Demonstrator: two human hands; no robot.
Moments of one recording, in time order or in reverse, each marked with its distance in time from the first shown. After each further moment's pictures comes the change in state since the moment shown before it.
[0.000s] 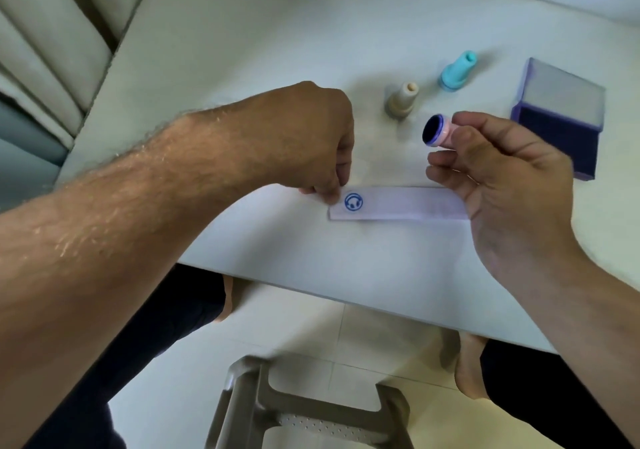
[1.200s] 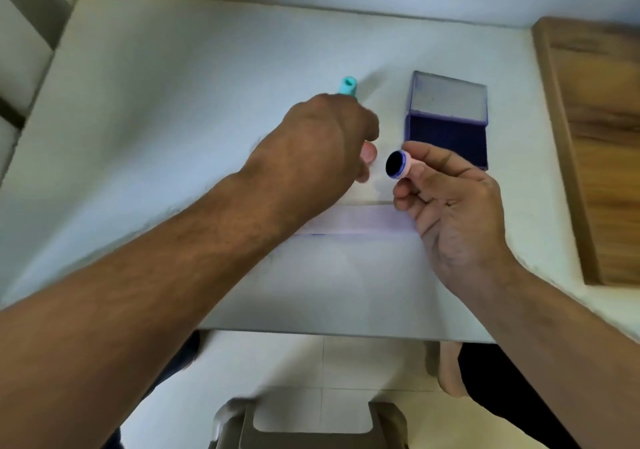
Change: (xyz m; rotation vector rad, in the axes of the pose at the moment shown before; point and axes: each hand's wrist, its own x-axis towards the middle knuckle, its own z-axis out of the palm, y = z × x) left_hand 0.044 0.103 0.020 0.145 0.328 0.207; right_hand 0.010 0.008 -0.062 0.259 0.010 0.054
